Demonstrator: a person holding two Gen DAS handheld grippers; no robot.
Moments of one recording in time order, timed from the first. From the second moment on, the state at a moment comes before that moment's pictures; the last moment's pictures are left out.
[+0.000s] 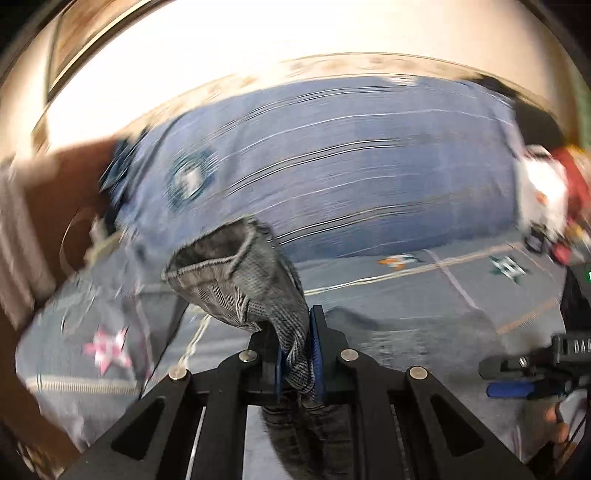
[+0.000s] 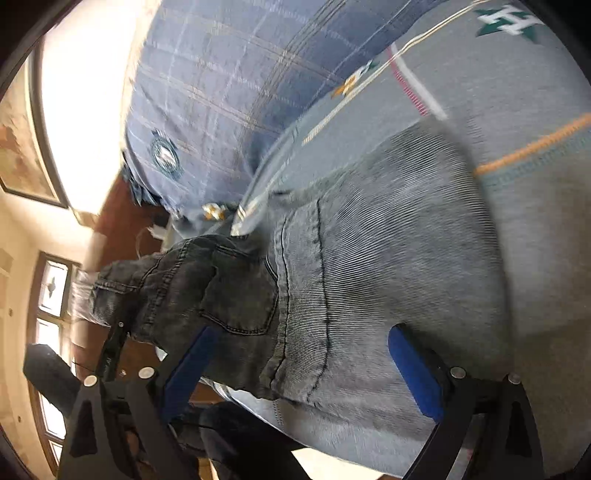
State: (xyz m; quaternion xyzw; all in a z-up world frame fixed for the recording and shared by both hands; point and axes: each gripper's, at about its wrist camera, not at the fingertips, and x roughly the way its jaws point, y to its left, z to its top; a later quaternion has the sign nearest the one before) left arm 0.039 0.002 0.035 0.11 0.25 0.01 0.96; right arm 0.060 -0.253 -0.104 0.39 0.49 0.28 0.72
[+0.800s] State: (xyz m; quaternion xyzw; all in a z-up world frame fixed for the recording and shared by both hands) left arm 0.016 -0.100 -0.037 0.11 0.39 -0.25 0.88; right arm 0.019 -0.348 -0.095 0.44 0.44 0.22 0.75
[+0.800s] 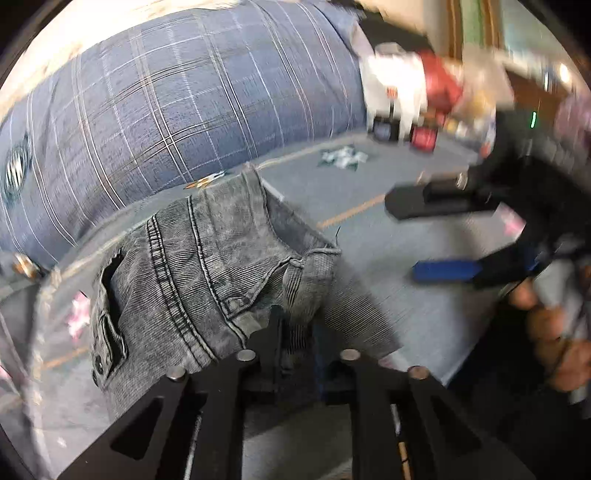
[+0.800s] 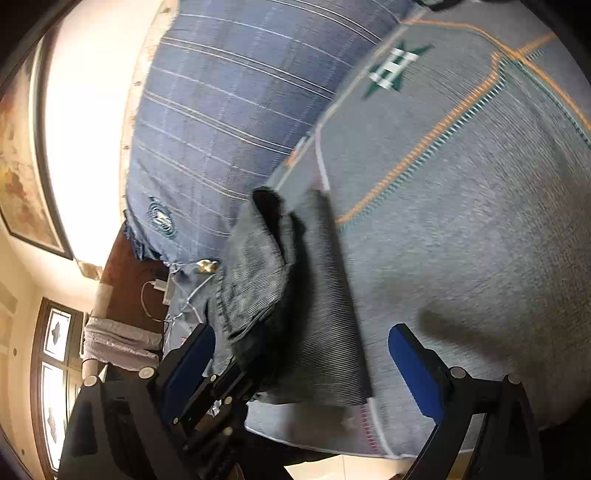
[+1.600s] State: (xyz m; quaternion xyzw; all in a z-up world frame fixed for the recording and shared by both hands) left arm 0.033 0.030 -0.060 -0.02 0.39 -0.08 0.92; right arm 0.046 -0.273 -0.105 0.41 0.53 0.20 0.71
